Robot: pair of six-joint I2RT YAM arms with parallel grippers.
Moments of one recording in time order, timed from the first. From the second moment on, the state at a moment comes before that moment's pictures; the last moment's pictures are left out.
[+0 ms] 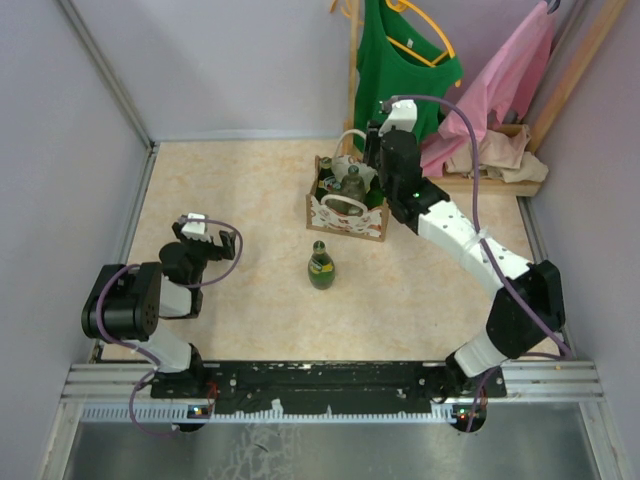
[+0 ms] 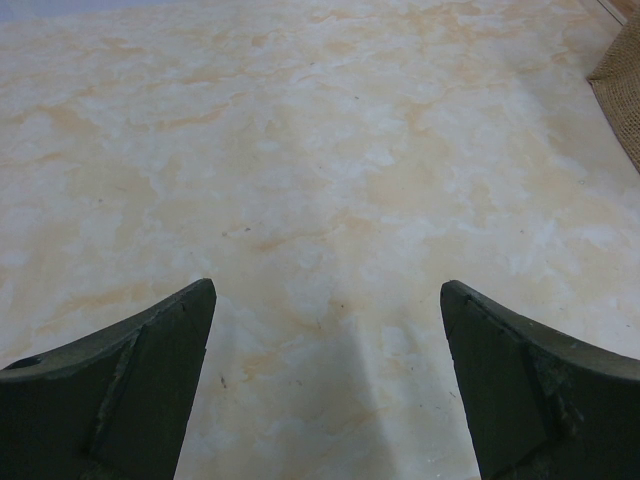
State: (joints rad) left arm 0.03 1.59 0.23 1.27 0.24 0.05; right arm 0.56 1.50 1.31 0.11 0.49 0.12
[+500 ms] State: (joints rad) left arm 0.03 1.59 0.23 1.27 0.24 0.05; right arm 0.48 1.65 1.31 0.05 0.40 0.15
